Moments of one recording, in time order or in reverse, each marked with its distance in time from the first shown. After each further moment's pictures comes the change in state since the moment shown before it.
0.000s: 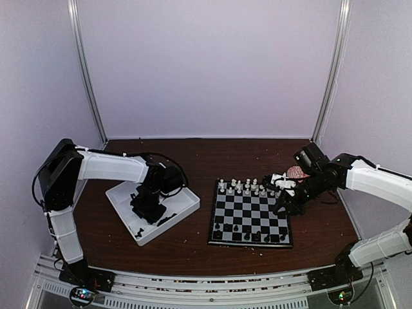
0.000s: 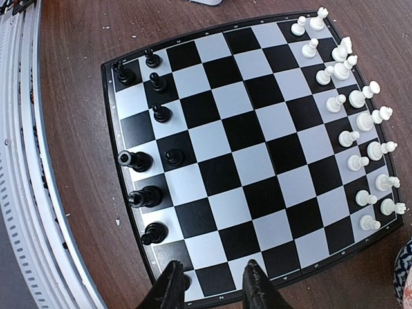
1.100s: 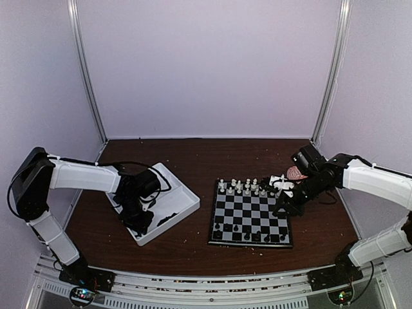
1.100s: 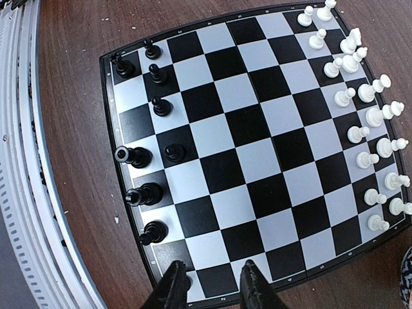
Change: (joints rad) left arm 0.095 -0.241 -0.313 0.242 0.245 -0.050; right arm 0.000 0.035 0.000 -0.001 -0.002 -0.007
